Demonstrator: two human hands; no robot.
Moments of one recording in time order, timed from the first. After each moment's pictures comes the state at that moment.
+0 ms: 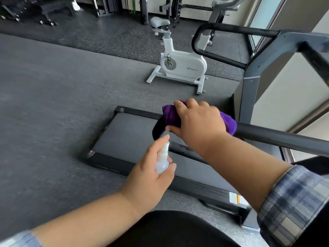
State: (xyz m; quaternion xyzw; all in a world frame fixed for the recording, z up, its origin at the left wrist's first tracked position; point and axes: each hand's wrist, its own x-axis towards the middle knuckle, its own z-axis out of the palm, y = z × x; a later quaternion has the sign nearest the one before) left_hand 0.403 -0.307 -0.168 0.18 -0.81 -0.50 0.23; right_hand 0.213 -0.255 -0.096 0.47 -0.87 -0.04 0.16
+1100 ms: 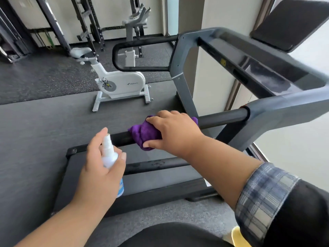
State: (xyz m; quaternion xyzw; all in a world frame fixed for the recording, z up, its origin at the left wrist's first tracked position) left_hand 0.329 -0.287 -0.106 0.14 -0.85 -0.44 0.25; right_hand 0.163 -0.122 -0.084 0.39 -0.91 0.08 0.09
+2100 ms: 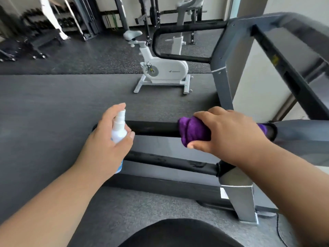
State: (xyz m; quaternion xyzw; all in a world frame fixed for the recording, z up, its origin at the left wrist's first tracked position) left_hand 0.293 -0.233 -0.075 0.22 -0.88 -0.34 0.25; right_hand 0.092 -0.011 -0.085 0.45 -0.88 0.02 0.12
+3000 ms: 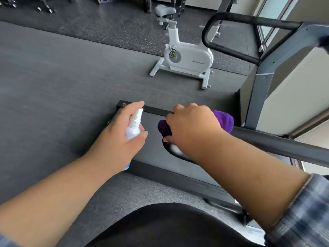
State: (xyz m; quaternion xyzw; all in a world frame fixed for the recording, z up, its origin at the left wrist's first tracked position) left_hand 0.390 -0.437 -0.121 0.22 -0.86 -0.42 0.21; right_hand 0.228 -0.321 -0.083 0.54 -0.82 -0.16 0.06
